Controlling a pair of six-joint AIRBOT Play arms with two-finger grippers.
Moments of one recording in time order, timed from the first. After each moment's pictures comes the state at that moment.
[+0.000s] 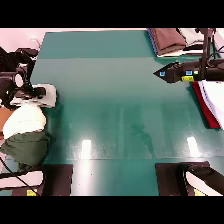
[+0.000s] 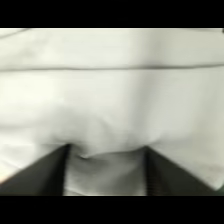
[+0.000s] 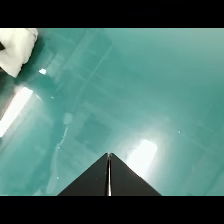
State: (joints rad) left arm 0.14 -1.40 1.14 1.77 -0.91 -1.74; right arm 0.10 -0.99 1.23 -0.86 1.12 1.21
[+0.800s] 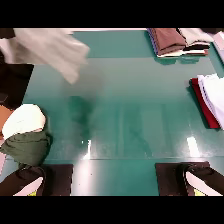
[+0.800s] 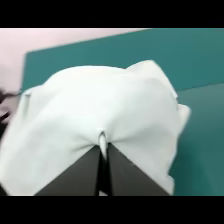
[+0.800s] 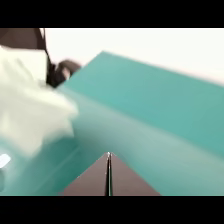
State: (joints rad) left arm -0.34 -0.96 1.69 1.75 -1.05 -1.60; right arm 0.10 -0.99 1.66 -0.89 1.02 1.21
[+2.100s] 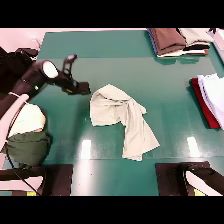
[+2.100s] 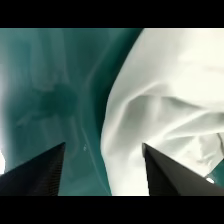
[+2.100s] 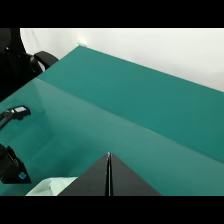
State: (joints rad) left arm -0.29 -1.44 1.27 1.19 -0.99 -1.58; right arm 0.04 -0.99 1.71 -0.94 1.12 1.21
